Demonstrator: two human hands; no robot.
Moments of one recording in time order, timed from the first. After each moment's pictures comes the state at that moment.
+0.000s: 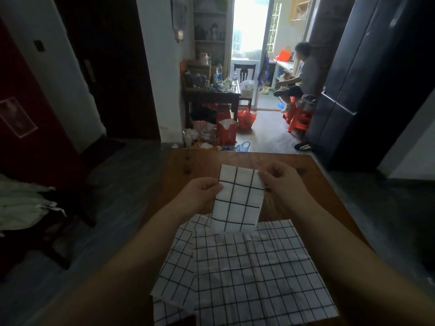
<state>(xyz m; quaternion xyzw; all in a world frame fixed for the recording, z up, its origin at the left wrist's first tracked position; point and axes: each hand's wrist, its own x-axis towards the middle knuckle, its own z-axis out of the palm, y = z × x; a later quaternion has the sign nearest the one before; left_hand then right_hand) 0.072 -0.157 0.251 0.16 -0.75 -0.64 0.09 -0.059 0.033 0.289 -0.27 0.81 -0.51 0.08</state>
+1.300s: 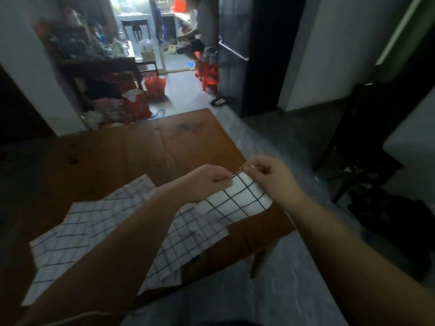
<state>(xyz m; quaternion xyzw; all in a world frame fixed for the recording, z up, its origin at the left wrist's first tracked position) -0.057 0.149 0.233 -0.15 -0.91 -0.37 -0.08 -0.082 0.362 0.237 -0.19 0.83 -0.53 0.04</state>
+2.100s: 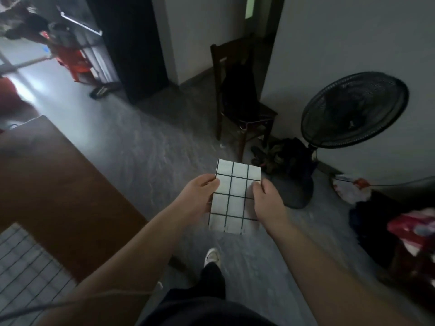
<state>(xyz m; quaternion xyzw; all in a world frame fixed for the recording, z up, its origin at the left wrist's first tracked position) -0.160 0.609 0.144 0.03 -0.69 -0.66 -0.29 -0.099 0.783 0.133 0.27 0.81 -0.52 -0.05</state>
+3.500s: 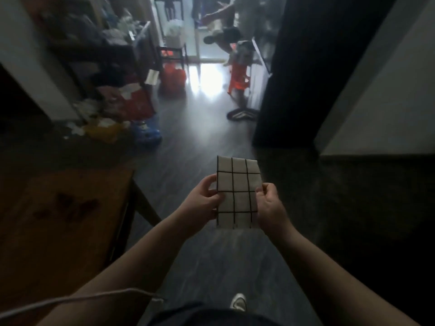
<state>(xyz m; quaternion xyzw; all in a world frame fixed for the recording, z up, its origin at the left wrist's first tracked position) -0.886 0.403 0.159 0.26 -0.58 -0.77 -0.01 -0.971 0.568 0.149 -0.12 0.78 -0.58 0.22</state>
